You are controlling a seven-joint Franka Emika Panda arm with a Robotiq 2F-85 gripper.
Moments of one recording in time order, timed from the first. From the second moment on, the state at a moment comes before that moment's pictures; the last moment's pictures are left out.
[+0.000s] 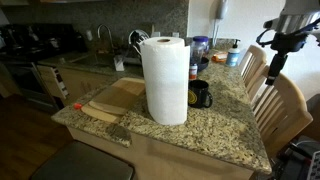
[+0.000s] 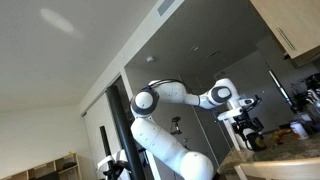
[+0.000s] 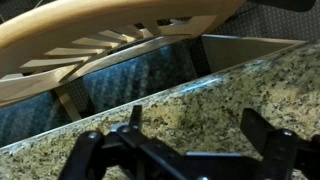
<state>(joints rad) 0.01 -0.59 -0.03 -2.56 -0.05 1.97 -0.19</state>
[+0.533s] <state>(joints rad) 0.01 -0.59 -0.03 -2.56 -0.05 1.97 -0.19</state>
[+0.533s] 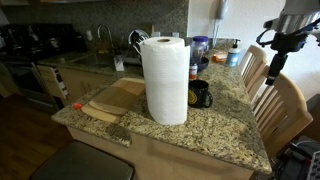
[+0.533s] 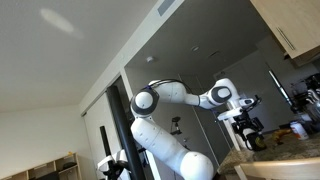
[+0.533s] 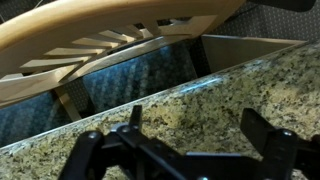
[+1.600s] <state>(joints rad) 0.10 -0.45 0.34 -2.23 0.03 2.28 0.51</state>
